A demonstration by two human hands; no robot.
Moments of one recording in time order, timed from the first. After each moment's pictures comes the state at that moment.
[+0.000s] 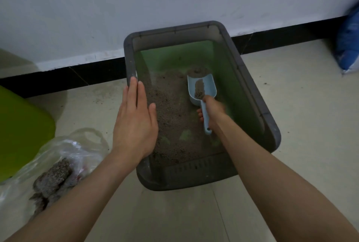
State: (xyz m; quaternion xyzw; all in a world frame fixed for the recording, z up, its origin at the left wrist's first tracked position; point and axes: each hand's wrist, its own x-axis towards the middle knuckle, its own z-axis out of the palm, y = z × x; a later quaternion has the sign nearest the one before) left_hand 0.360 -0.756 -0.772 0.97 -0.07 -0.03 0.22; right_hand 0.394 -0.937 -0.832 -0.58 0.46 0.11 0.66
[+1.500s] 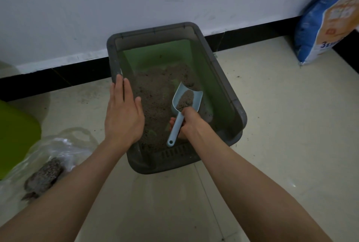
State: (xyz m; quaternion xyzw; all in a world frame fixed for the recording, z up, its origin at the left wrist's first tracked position) left_hand 0.362 -0.756 -0.772 0.98 -0.08 -0.03 0.20; right_hand 0.353 -0.903 -0.809 -0.36 0.54 0.15 0.74
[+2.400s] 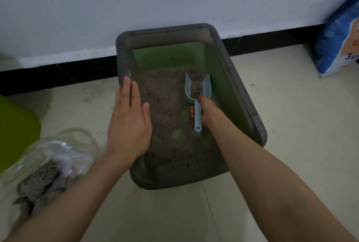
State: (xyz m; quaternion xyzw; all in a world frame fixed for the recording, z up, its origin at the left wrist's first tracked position) left_hand 0.362 -0.754 -0.776 0.97 -0.09 -0.02 0.23; right_hand 0.406 -0.945 -0.836 -0.53 0.49 0.14 0.68
